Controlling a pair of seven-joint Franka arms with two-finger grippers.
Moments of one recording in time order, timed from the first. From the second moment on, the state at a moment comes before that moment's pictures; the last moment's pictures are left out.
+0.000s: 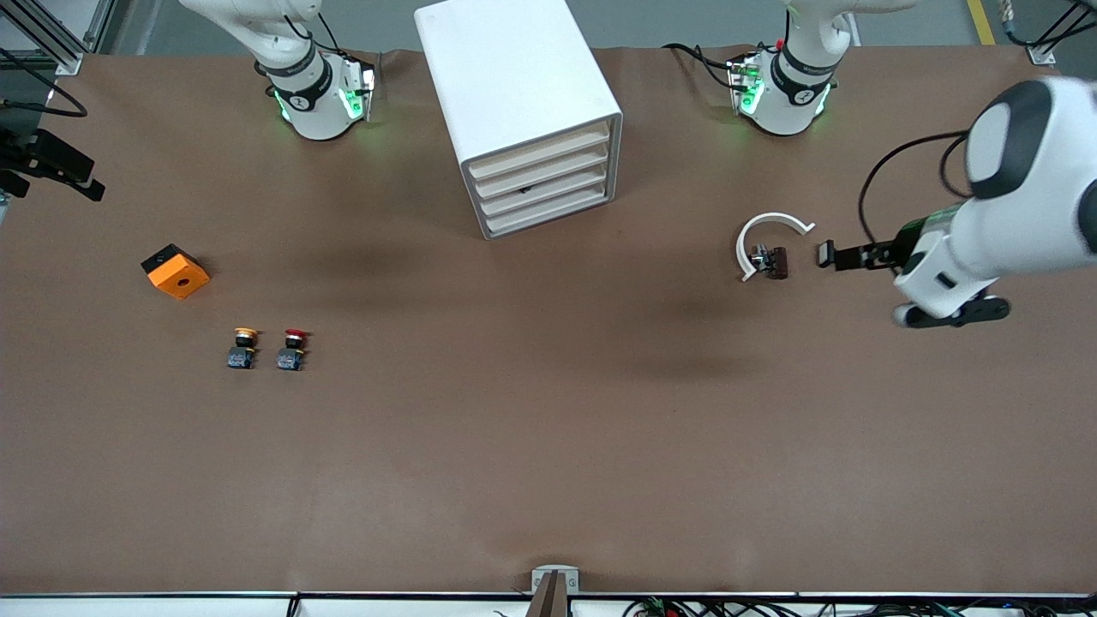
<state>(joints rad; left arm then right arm) -0.06 0.23 -0.08 -1.68 -0.04 1.54 -0.29 -0.13 -0.14 0.03 -1.67 0.02 1.53 -0.03</state>
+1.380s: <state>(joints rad) -0.27 0.73 -0.18 -1.46 -0.41 1.55 -1.47 -0.13 -0.14 0.03 -1.67 0.01 1.53 -0.05</state>
